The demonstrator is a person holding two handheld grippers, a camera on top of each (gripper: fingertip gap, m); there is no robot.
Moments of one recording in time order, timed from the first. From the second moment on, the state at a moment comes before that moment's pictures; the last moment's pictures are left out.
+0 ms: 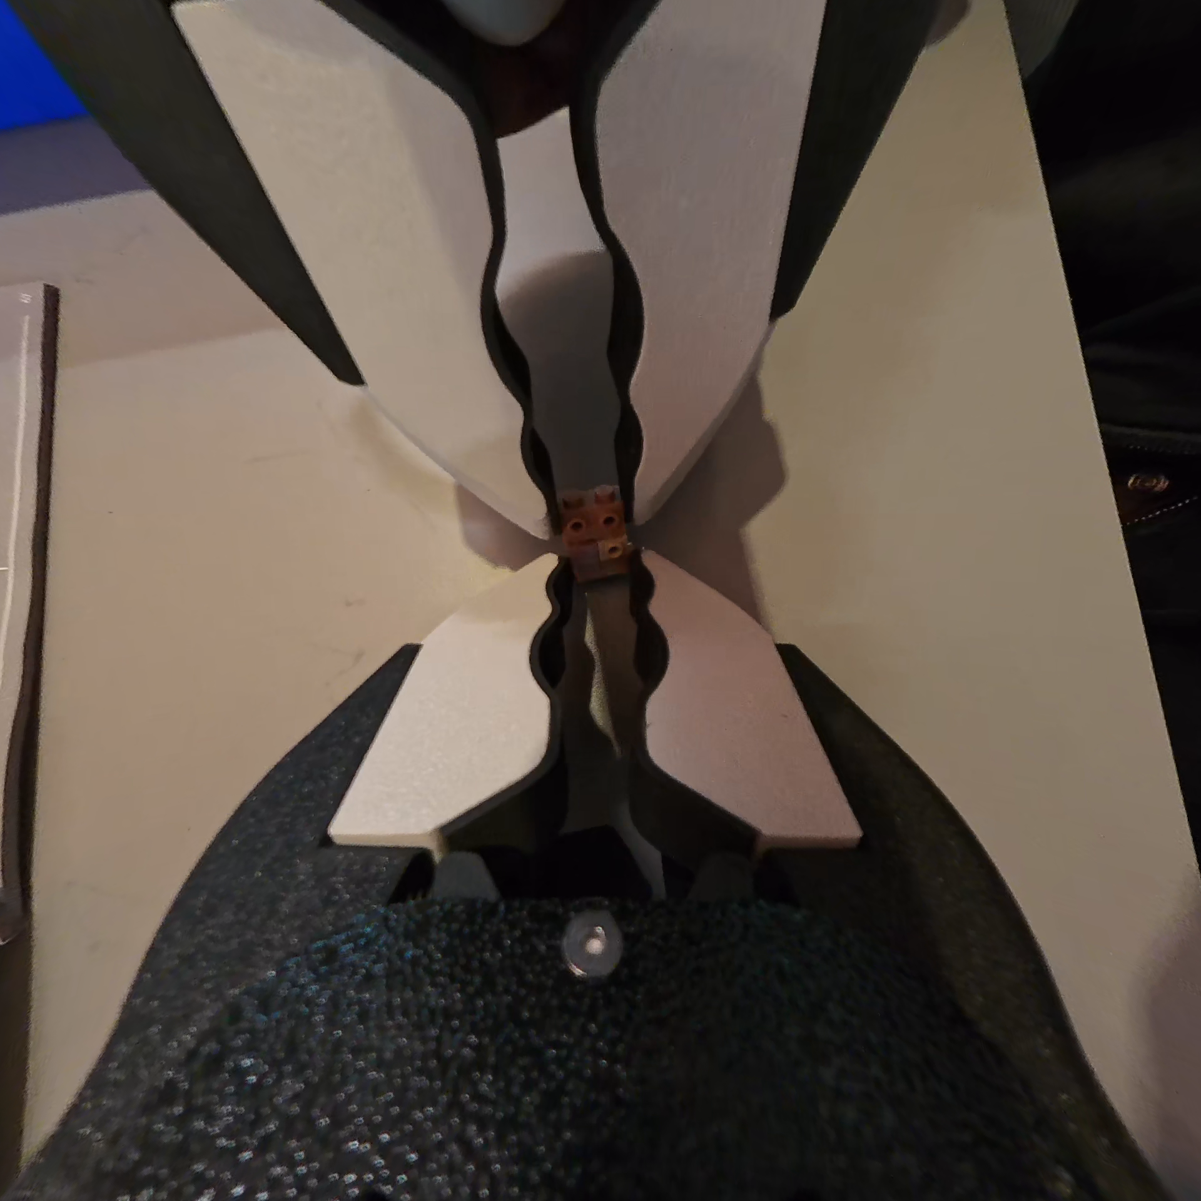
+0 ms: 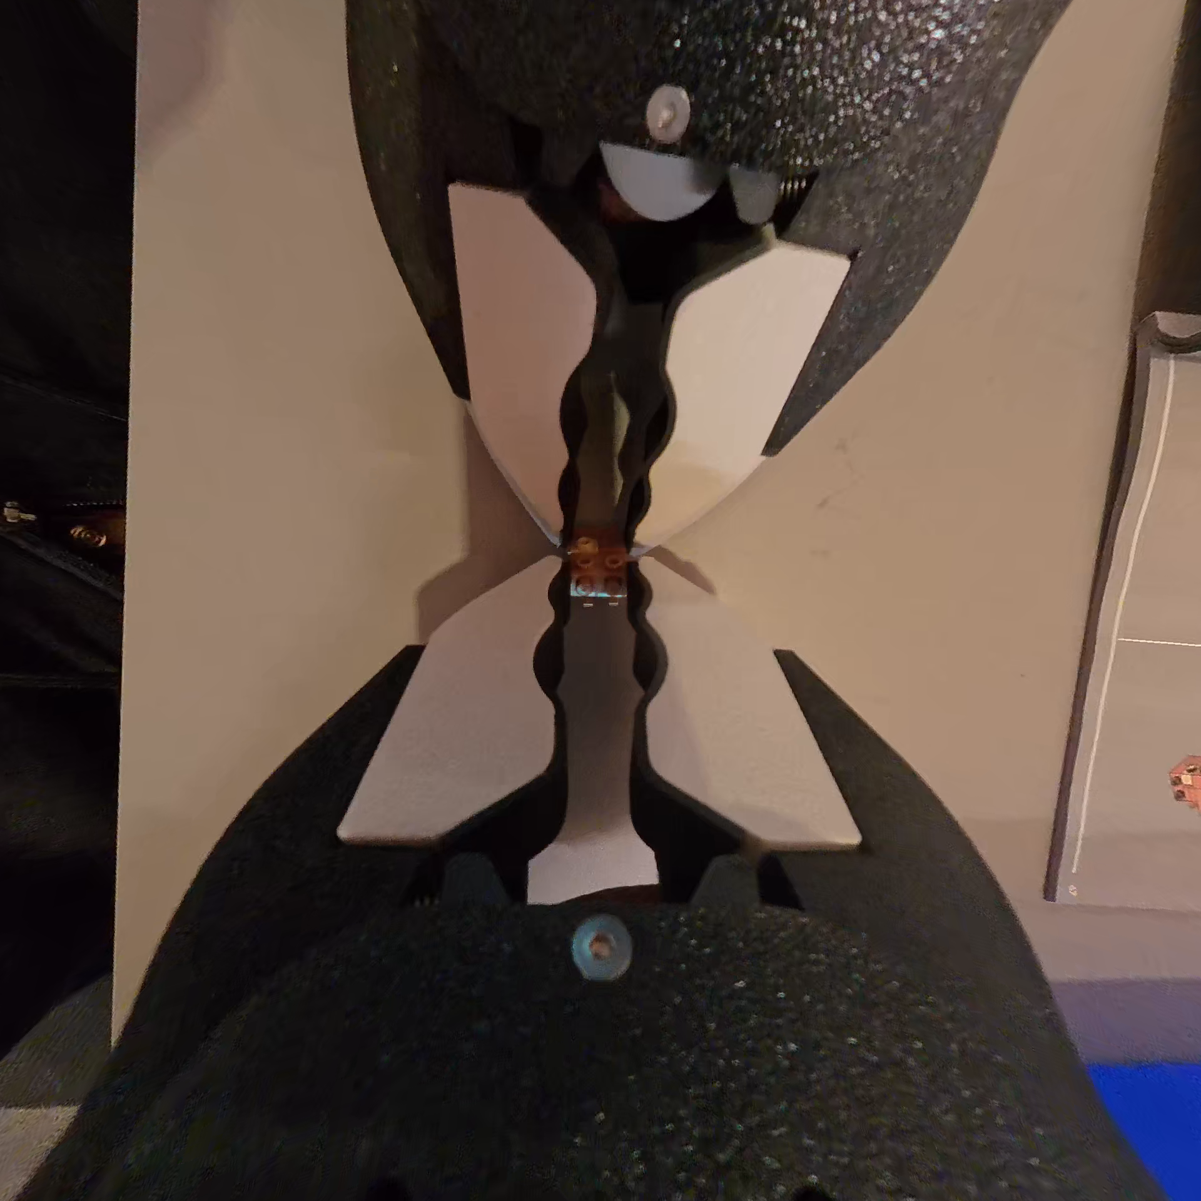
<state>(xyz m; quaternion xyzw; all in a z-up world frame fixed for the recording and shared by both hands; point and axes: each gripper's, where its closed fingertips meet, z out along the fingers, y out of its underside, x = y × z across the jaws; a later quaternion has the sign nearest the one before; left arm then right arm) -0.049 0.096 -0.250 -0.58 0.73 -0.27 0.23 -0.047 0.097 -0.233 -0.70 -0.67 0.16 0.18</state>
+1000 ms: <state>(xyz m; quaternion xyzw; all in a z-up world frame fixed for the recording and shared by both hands) -0.047 0.094 -0.249 -0.60 0.72 -0.29 0.21 -0.048 0.096 -0.233 -0.70 -0.68 0.17 0.18</state>
